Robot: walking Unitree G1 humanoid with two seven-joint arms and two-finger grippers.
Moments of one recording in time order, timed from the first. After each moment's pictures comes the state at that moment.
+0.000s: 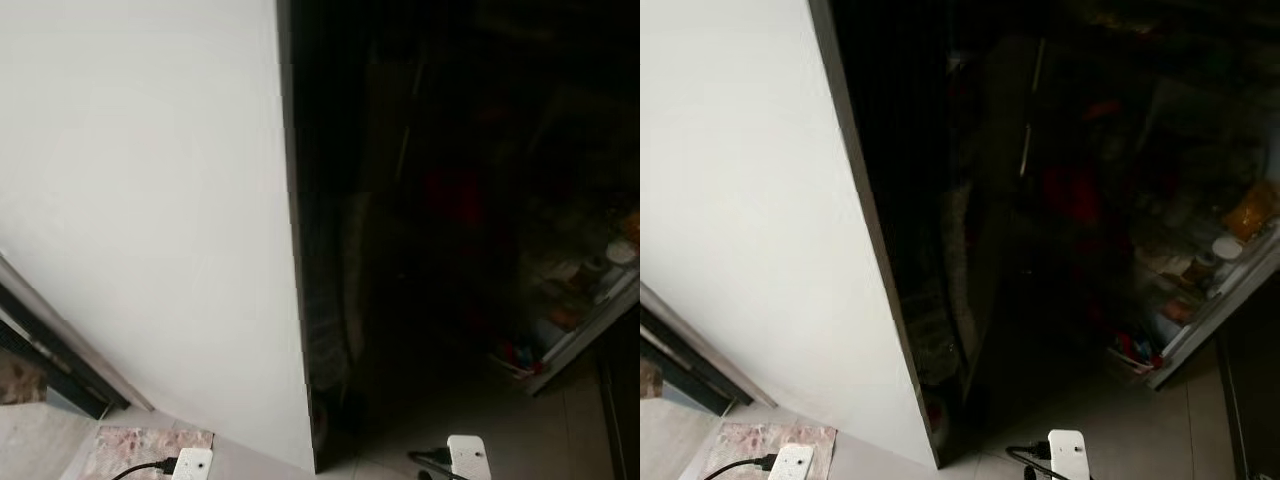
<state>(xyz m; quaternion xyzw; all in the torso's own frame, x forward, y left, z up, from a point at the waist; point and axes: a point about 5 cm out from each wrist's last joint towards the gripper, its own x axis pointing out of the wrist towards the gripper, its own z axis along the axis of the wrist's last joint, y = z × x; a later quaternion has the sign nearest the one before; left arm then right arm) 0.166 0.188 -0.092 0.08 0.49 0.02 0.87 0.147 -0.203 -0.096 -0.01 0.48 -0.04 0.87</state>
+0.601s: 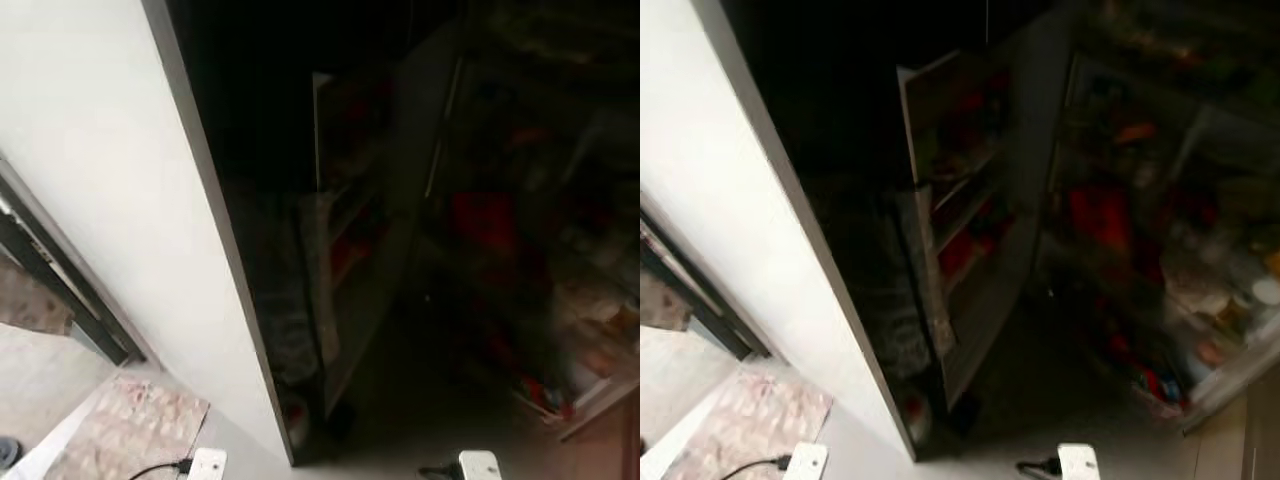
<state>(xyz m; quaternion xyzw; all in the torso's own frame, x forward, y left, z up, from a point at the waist) 0.163 0.181 -0.094 0.07 0.50 0.01 0.87 0.146 -0.205 -0.096 -0.03 0.49 -0.04 0.87</state>
